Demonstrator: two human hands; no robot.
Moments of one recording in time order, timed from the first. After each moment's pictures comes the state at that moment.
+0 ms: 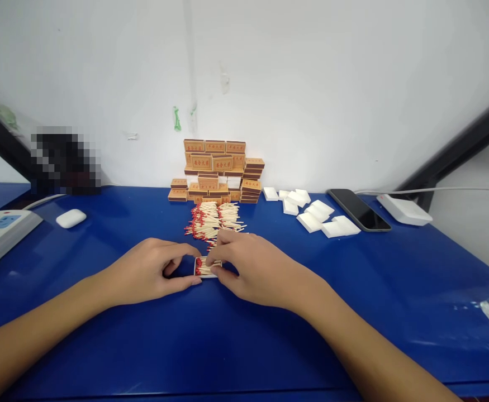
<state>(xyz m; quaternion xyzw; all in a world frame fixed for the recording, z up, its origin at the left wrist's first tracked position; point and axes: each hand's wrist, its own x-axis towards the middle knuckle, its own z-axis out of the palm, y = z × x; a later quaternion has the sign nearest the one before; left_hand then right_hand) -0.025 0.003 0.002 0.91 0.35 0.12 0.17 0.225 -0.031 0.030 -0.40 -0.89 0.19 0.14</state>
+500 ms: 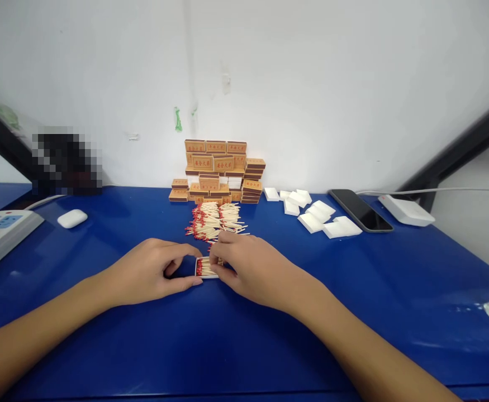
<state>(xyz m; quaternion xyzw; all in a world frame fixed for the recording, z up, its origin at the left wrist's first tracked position) -0.026 0.003 0.003 0.92 0.34 0.12 0.17 0.222 -0.028 0.024 -0.42 -0.88 0.16 0.12</state>
